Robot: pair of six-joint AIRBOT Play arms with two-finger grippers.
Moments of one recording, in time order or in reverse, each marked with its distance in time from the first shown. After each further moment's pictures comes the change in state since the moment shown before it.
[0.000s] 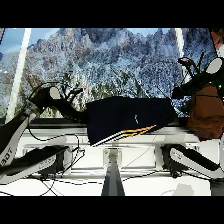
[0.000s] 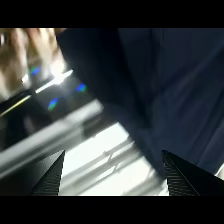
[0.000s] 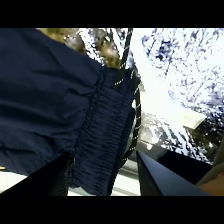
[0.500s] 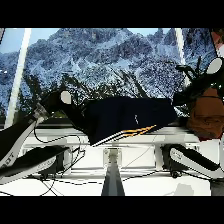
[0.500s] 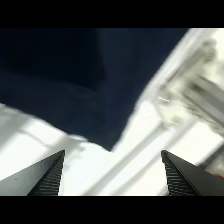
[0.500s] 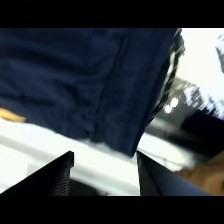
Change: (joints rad) left arm -0.204 0.000 0.031 -0.084 -0.202 -0.013; right arm 0.000 0.000 0.000 0.002 0.179 0.003
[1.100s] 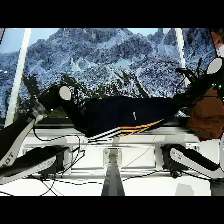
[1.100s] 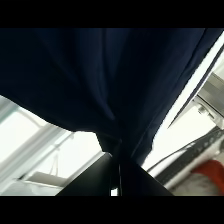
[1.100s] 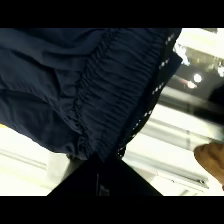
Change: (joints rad) left arm -0.013 0.000 0.056 -0.045 -0.132 -0.039; right arm 0.000 0.000 0.000 0.012 0.134 0.063
